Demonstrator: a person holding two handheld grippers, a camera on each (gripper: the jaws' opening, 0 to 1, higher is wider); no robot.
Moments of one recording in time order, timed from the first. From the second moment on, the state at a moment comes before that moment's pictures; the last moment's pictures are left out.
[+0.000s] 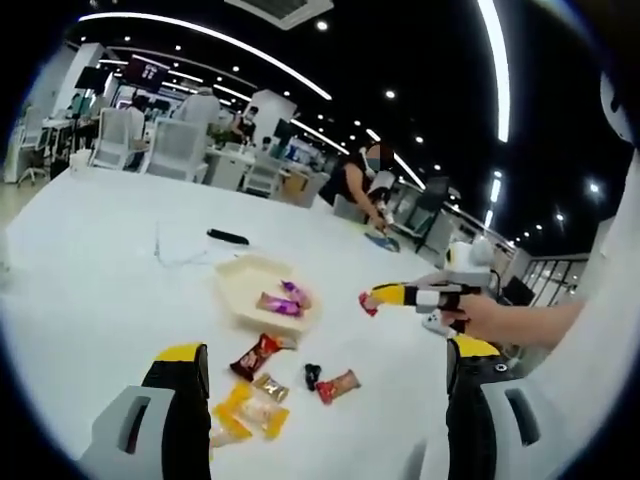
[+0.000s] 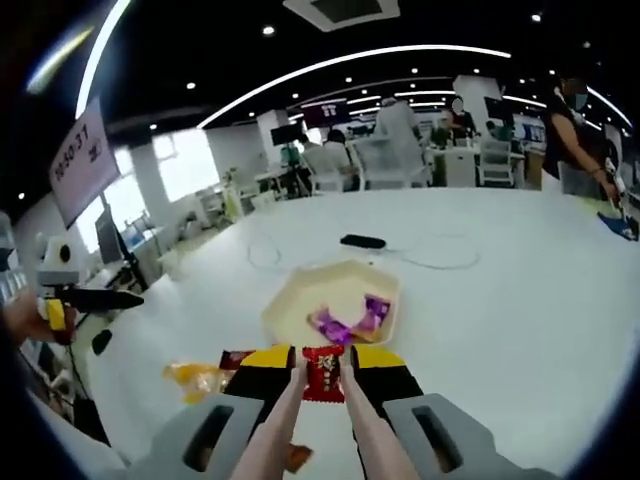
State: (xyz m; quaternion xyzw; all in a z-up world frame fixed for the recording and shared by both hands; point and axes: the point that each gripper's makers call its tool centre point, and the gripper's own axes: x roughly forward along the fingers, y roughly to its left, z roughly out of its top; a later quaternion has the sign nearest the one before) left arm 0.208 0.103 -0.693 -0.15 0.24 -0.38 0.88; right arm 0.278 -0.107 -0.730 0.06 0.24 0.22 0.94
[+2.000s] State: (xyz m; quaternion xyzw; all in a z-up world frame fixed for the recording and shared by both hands) left arm 0.199 0.096 -0.708 -0.17 0.26 -0.38 0.87; right arm 0.321 -0.100 -0.693 0.08 0.20 0.22 0.95
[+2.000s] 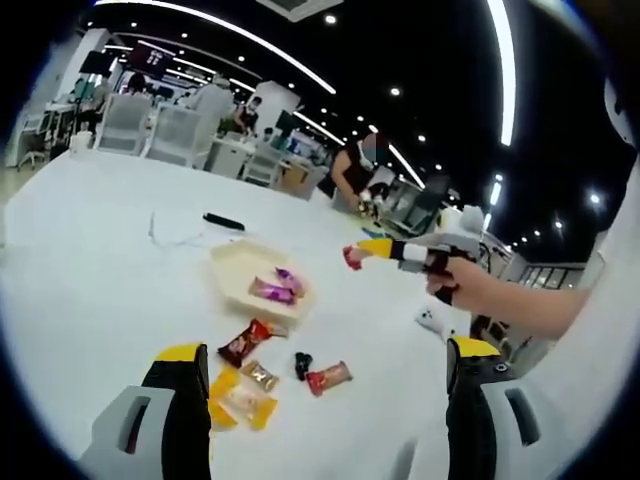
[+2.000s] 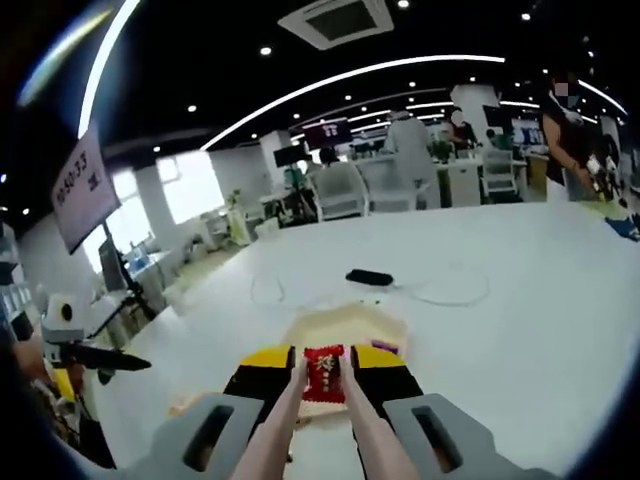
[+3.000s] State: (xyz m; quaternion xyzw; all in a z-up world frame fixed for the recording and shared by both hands) left arm 0.196 0.088 -0.716 -0.17 0.27 -0.39 0.86; right arm 0.342 -0.100 -0.680 0.10 0.18 0.21 0.96
